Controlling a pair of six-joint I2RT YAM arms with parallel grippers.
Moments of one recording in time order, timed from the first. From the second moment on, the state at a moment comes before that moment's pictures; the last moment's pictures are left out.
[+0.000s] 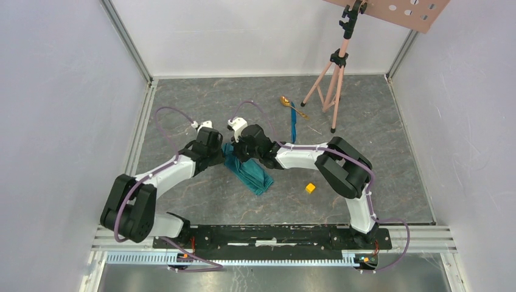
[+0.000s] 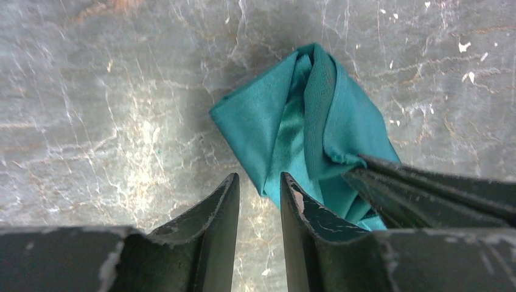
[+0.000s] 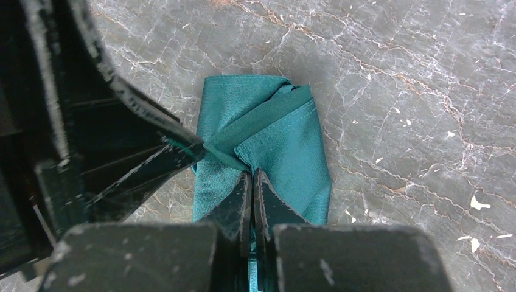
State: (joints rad) left arm -0.38 1.33 0.64 -0.17 -0.16 -0.57; right arm 0.92 2.03 1.26 0.22 -0.02 0.18
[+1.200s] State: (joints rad) left arm -0.51 1.53 0.80 -0.23 -0.41 -0.47; right arm 0.91 2.01 1.22 0.26 -0.07 0.21
